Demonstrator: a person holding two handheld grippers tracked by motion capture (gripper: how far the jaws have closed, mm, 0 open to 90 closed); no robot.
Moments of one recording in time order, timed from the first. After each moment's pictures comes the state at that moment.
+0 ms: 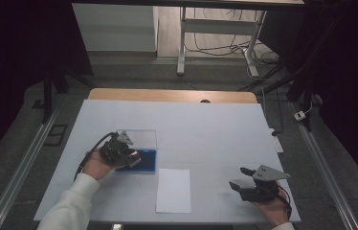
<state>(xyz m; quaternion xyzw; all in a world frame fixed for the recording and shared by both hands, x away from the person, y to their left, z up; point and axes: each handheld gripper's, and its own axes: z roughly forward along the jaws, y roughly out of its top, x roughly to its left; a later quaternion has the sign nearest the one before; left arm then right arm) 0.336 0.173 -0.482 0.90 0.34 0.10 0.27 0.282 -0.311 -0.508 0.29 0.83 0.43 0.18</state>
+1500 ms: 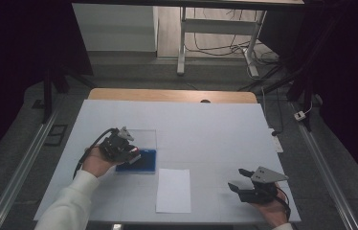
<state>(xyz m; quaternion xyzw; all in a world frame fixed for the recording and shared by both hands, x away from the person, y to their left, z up) 0.338 0.170 -0.465 0.89 0.34 0.11 0.26 0.278 -0.306 -0.509 0.28 0.84 0.43 0.19</state>
